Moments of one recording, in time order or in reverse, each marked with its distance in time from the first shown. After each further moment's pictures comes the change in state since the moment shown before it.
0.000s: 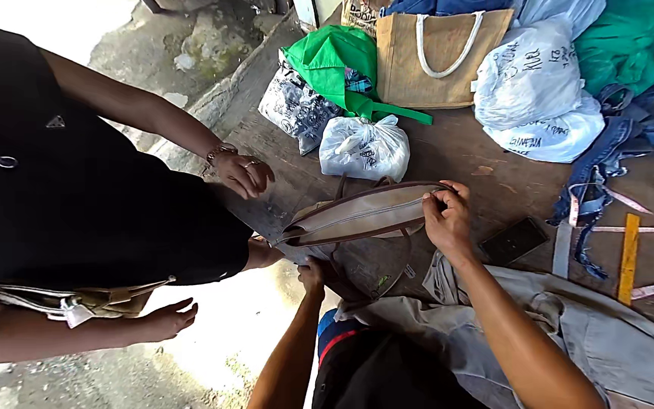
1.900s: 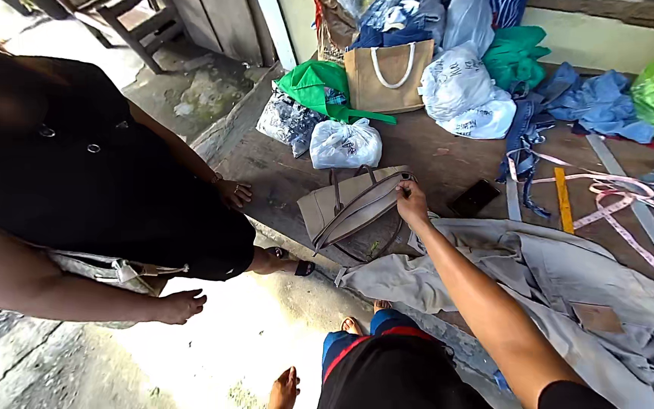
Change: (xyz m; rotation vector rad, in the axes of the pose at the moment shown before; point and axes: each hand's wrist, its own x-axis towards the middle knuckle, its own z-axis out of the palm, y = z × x) left_hand -0.033 -0.302 -0.205 0.398 -0.403 0.102; right_hand -0.080 0.035 0.009 0.140 -0.073 0.249
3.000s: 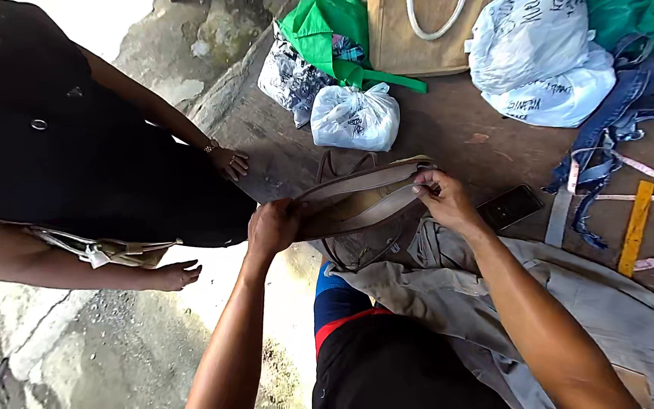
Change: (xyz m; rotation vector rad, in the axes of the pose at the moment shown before) left_hand -0.056 0.452 -0.052 0.618 0.435 0.603; right_hand 0.064 -0.003 -0.079 0.012 -0.452 -0.259
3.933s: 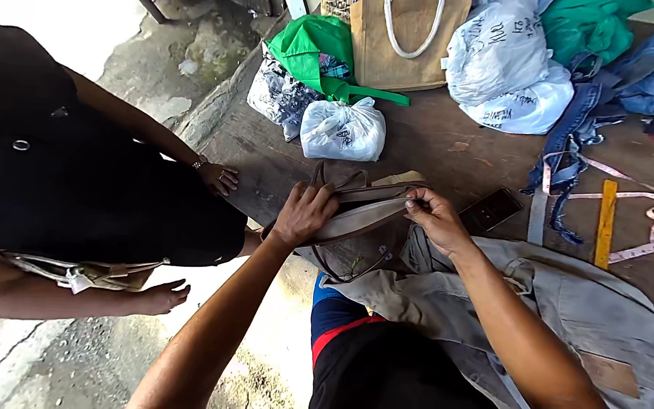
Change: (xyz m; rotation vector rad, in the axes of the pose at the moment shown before) left_hand 0.045 0.024 0.041 0.439 0.495 1.140; right_hand -0.033 -0.004 0.015 0.471 0.092 0.152
